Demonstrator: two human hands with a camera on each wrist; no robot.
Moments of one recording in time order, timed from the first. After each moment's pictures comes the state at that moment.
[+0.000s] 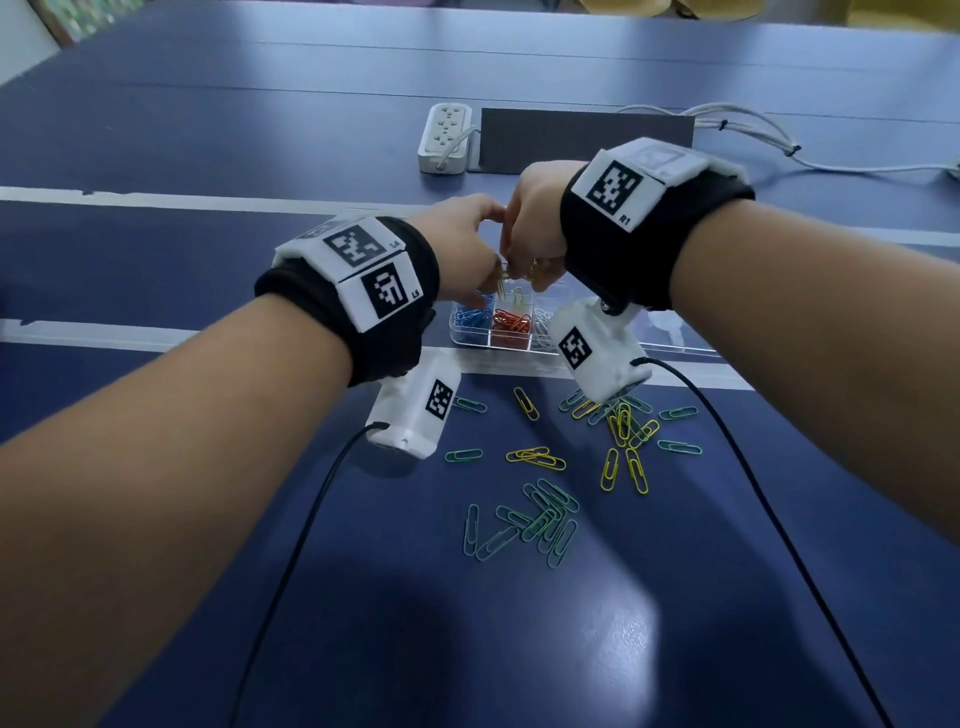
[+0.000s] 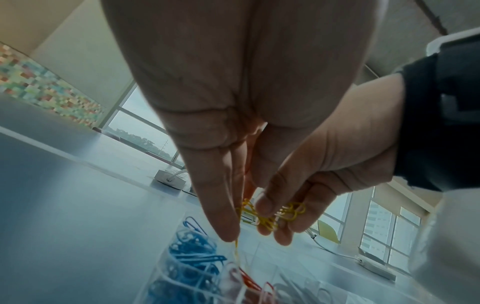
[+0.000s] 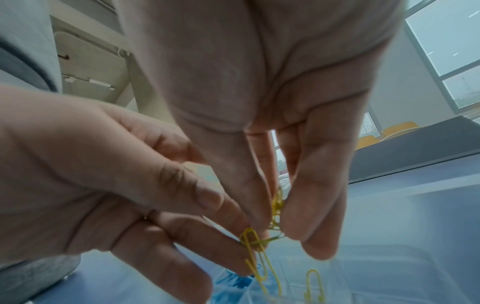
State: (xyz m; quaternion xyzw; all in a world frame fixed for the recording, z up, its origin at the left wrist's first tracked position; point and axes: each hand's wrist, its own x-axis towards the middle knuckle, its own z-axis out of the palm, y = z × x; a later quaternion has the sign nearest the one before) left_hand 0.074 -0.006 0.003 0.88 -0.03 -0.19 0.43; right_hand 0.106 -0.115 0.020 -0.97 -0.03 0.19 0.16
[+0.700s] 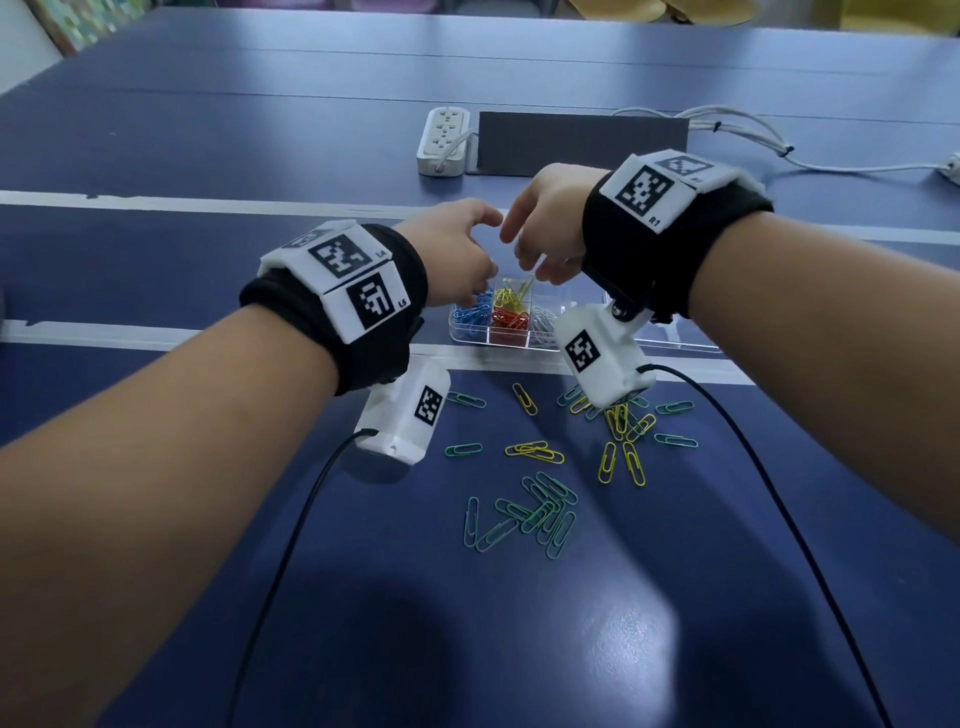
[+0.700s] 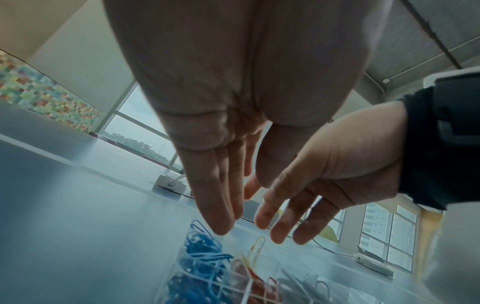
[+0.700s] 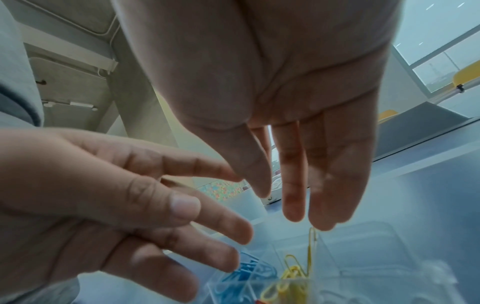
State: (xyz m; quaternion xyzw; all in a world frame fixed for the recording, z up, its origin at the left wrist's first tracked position) left_hand 0.064 -0.003 0.004 0.89 -0.05 -0.17 0.42; right_hand 0.092 -0.127 0.018 -0.94 0.02 0.16 0.30
